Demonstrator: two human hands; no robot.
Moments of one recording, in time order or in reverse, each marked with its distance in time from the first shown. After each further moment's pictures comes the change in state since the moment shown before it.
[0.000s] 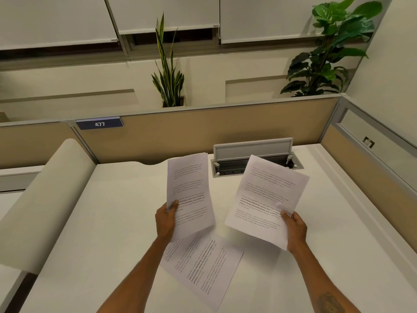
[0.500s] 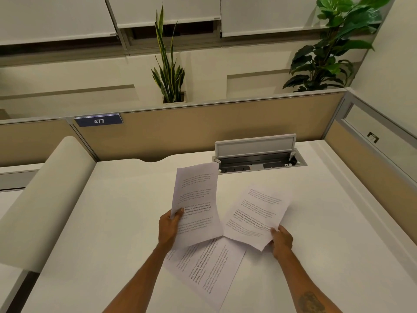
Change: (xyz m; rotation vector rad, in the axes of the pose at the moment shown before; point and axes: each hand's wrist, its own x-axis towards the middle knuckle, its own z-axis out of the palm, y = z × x) left_hand -0.006 -0.029 -0.001 0.044 -0.086 -0.057; right_hand -0.015 0.049 0.029 -0.111 0.117 0.226
